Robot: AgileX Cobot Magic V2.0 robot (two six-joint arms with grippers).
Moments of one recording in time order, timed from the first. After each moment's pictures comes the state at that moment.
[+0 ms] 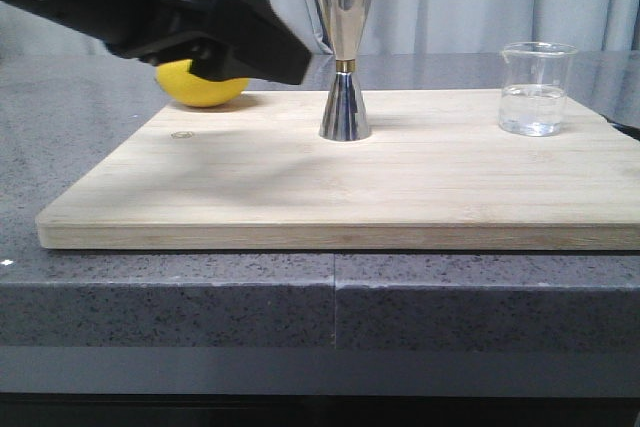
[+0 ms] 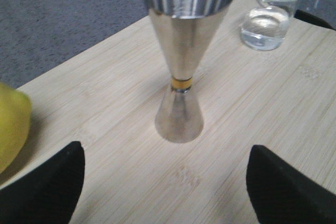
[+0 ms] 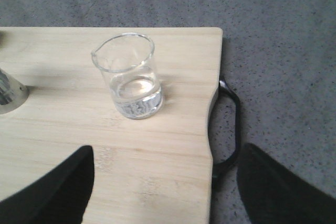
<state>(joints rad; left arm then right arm) -0.58 1.47 -0.86 -1.78 0.33 1.97 0.21 0.83 -0.38 0.14 -0.02 0.00</state>
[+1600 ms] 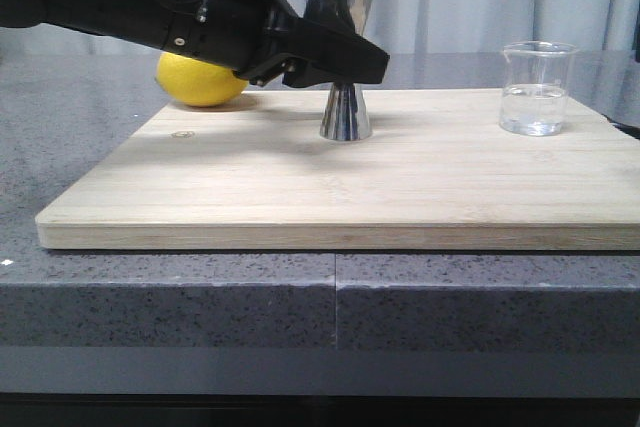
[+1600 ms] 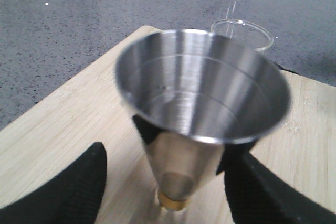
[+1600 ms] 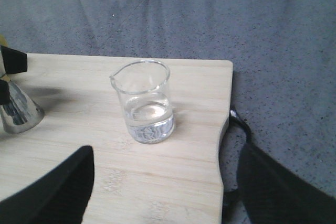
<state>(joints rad) -0.48 1.85 -1.16 -1.79 0.77 2.06 0.25 0.83 -0.29 0.12 -0.25 0.00</state>
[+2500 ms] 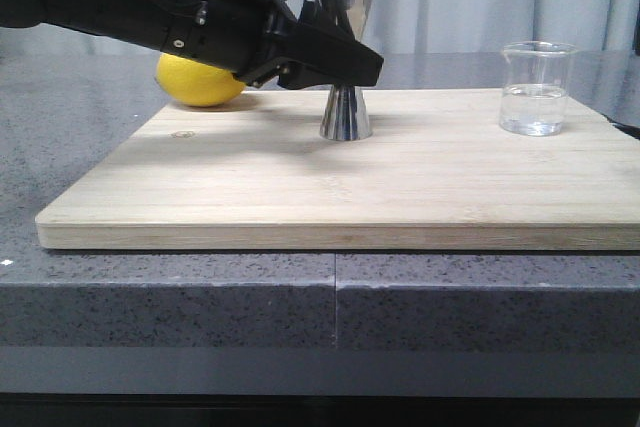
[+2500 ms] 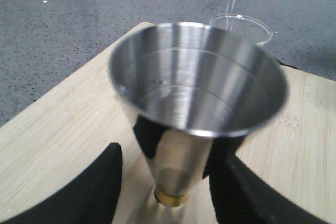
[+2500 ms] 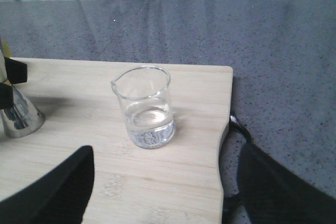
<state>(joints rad) -0.48 1.85 -1.16 -1.77 0.77 2.06 0.25 0.83 -0.29 0.11 -0.27 0.00</state>
